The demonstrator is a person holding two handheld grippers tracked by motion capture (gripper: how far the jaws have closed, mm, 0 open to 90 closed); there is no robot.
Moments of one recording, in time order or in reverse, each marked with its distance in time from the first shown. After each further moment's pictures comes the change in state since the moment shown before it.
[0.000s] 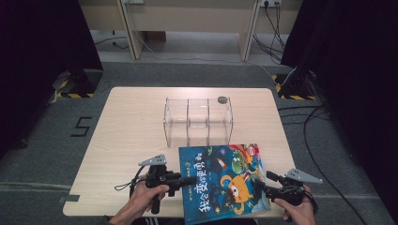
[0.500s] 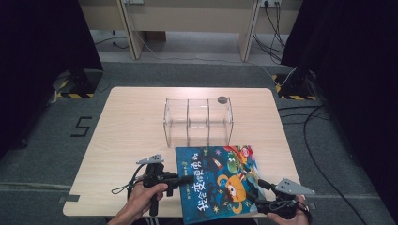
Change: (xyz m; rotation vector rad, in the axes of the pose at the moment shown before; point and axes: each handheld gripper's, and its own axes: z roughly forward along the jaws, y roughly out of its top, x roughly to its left) left arm -0.004 0.004 -0.011 -0.002 0.074 -0.078; right arm 0.047 -0.009 -0.004 0.027 0.055 -0.138
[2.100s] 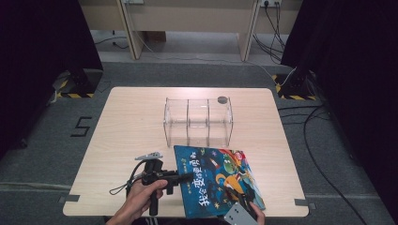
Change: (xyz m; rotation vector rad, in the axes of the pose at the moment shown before) left arm -0.013 0.008 -0.002 0.000 0.038 -0.067; right arm 0.113 -0.012 0.053 -0.007 -0.220 -0.553
